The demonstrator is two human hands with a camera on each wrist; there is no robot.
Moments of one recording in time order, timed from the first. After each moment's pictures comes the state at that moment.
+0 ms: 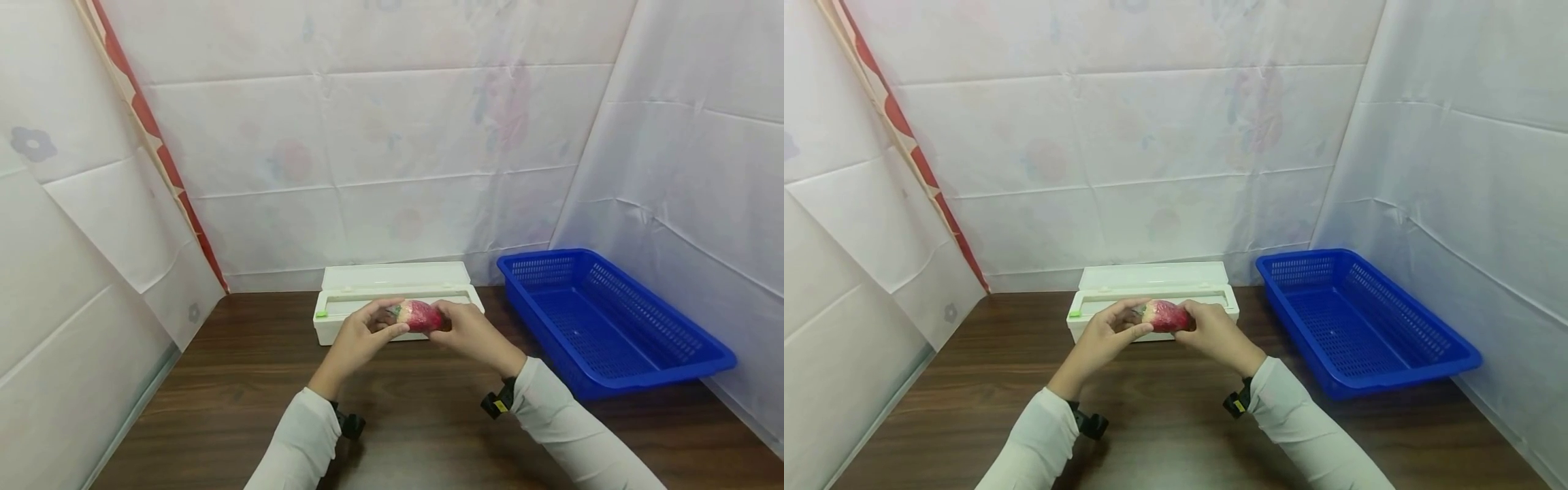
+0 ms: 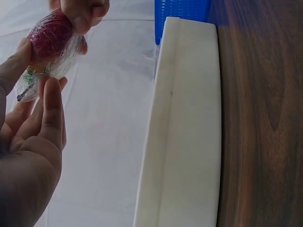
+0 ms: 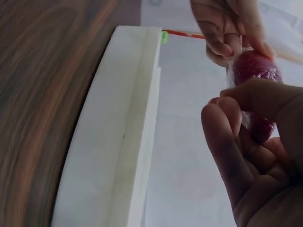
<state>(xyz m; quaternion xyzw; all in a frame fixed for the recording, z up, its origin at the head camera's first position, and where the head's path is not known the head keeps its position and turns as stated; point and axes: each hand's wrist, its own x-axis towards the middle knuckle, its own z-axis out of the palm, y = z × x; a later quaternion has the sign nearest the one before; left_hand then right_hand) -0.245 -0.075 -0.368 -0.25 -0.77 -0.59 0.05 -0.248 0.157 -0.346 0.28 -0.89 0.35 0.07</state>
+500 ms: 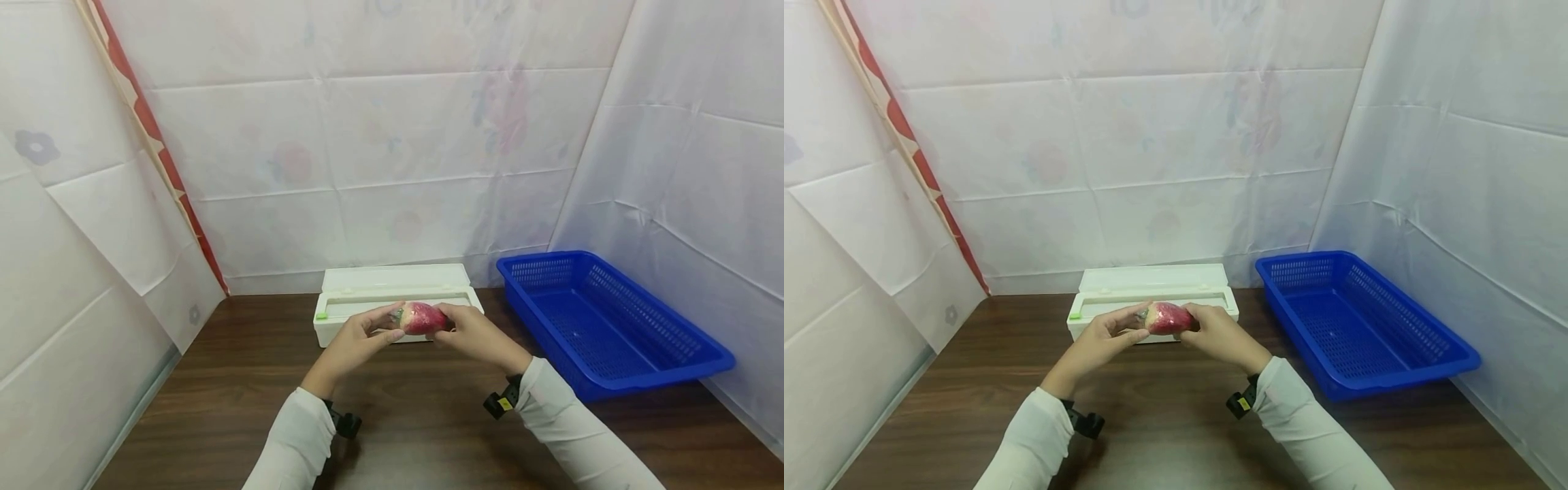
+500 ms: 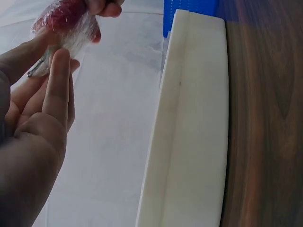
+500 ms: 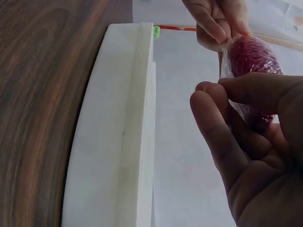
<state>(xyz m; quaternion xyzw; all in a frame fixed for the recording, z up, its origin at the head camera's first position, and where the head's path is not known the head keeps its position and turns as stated) -0.248 -0.087 -0.367 -0.27 -0.76 -0.59 -0.04 -0.251 0.164 -0.349 0.29 -0.88 0.38 0.03</state>
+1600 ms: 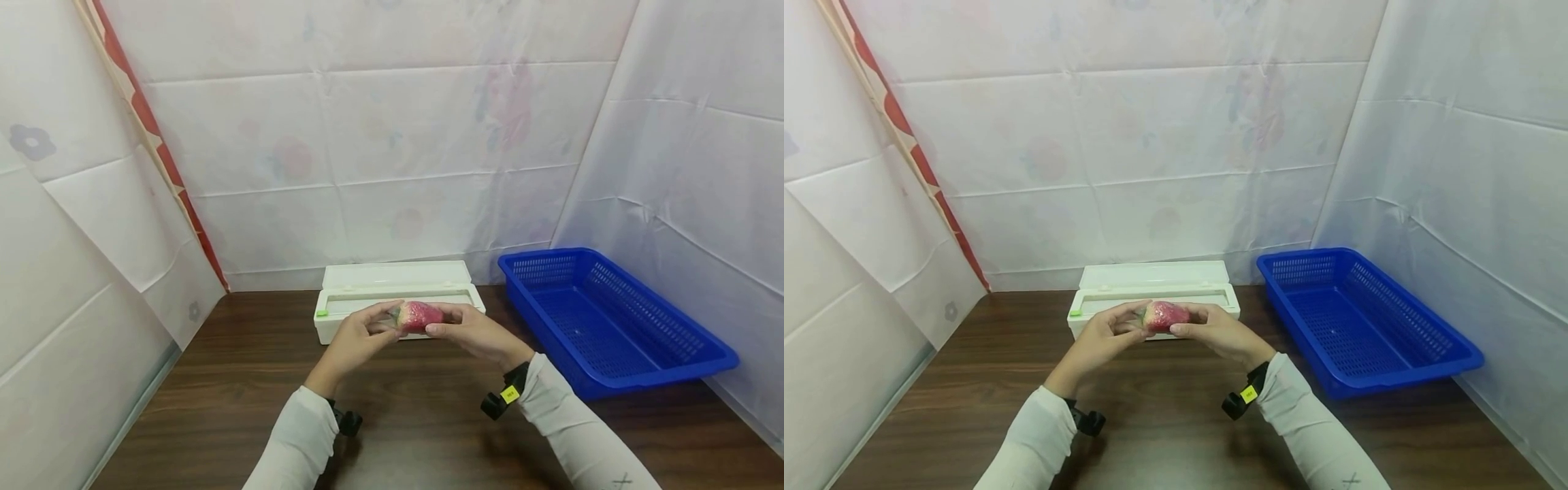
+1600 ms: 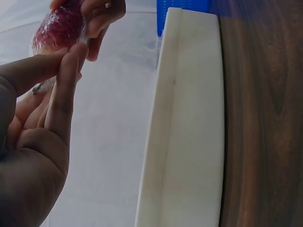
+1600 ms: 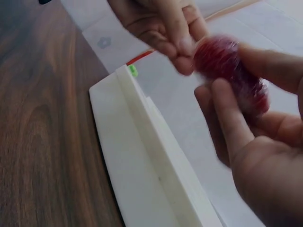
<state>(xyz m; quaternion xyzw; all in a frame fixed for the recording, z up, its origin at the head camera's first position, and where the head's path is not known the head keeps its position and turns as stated) -0.250 -0.085 -0.372 -0.28 -0.76 -0.59 0.00 -0.267 0.173 -0.367 0.28 -0.69 0.64 -0.19</state>
